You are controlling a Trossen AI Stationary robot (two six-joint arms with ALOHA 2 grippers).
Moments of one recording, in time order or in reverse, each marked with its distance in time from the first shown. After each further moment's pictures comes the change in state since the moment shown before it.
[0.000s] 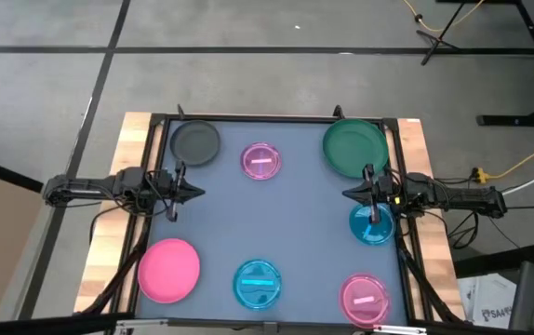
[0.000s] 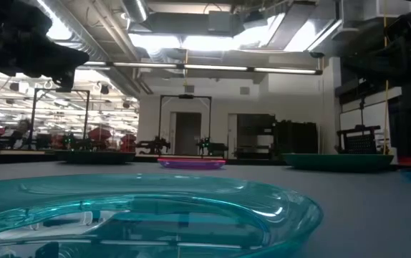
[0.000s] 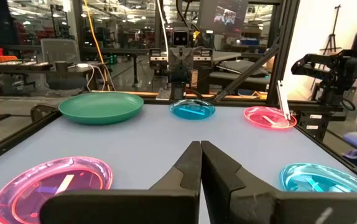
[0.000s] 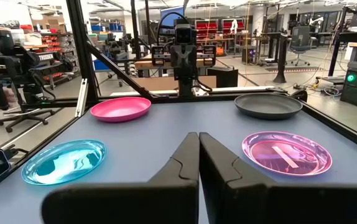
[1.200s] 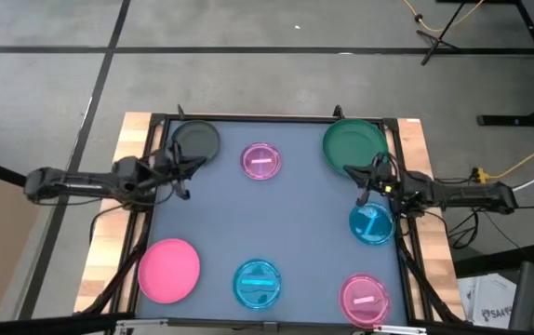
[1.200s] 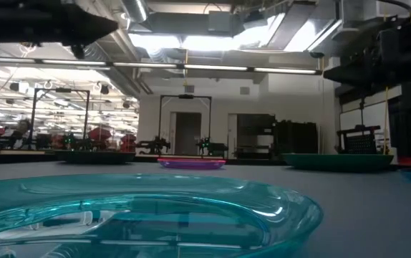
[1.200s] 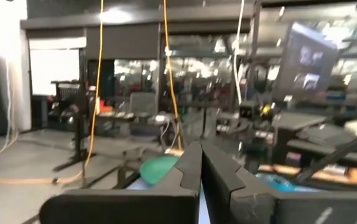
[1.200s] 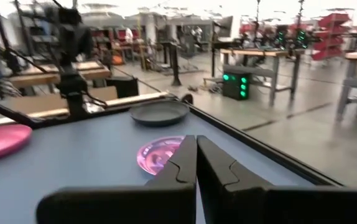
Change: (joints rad) left arm 0.093 0.466 0.166 0.509 -0.264 0.062; right arm 0.000 0.197 0.036 0.151 0.481 -0.001
